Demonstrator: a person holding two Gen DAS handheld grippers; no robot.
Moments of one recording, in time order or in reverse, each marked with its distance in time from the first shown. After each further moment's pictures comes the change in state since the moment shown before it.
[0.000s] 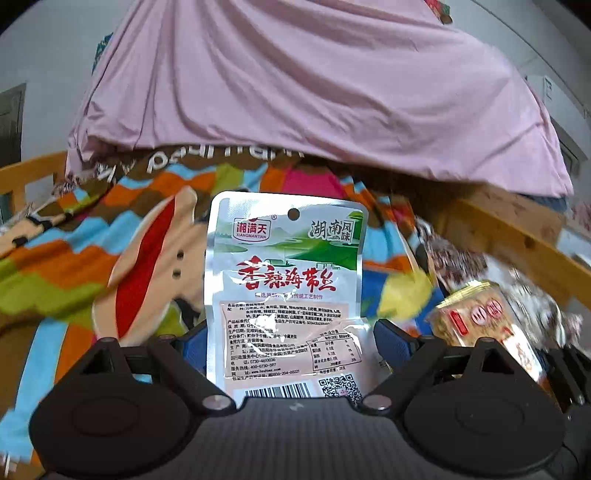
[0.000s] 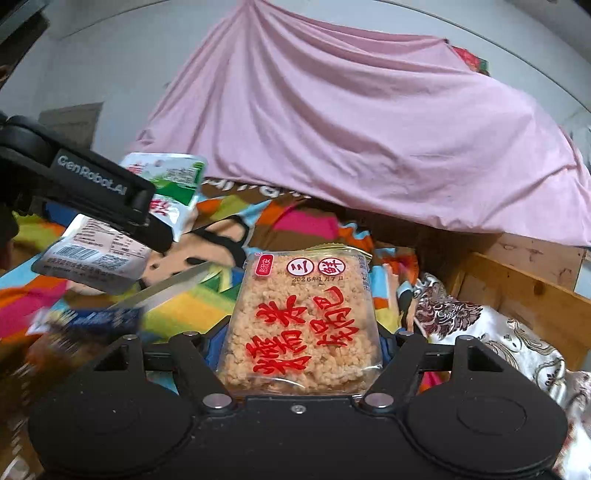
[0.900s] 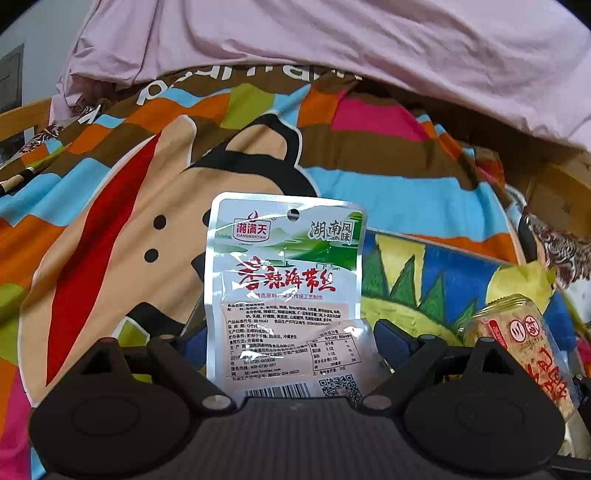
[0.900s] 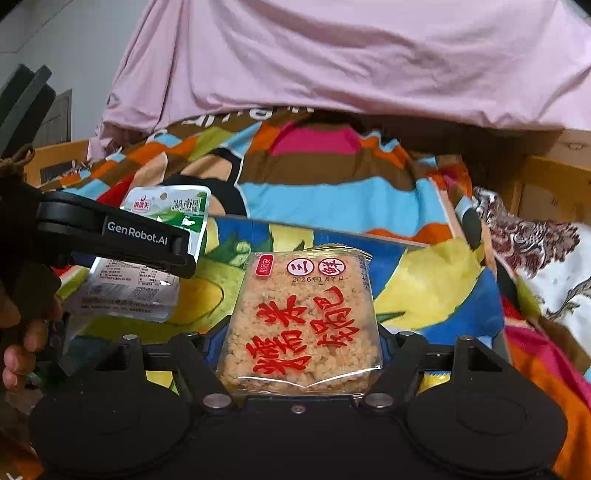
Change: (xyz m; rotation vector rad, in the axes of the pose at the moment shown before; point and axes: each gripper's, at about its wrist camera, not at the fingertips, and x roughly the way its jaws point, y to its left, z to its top) left arm 0.182 0.028 0.005 -0.037 0.182 0.122; right arm 0.146 0.009 -0.030 0.133 0.239 0.110
